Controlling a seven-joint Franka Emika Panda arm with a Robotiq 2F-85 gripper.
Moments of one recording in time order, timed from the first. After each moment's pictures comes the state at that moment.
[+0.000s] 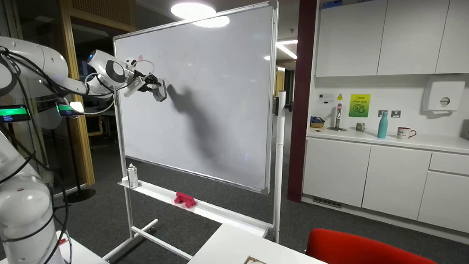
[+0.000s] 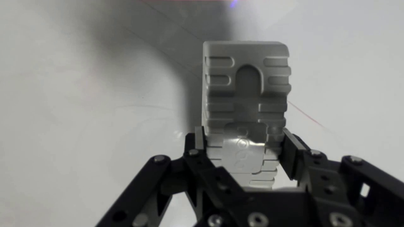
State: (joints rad) arm -0.20 -0.34 0.34 -2.04 -0.54 2.84 0.09
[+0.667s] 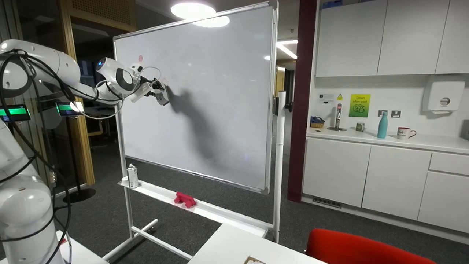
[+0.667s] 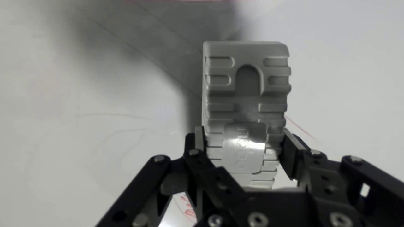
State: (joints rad) arm -0.17 -0.26 0.30 -2.05 -0.53 2.98 0.01
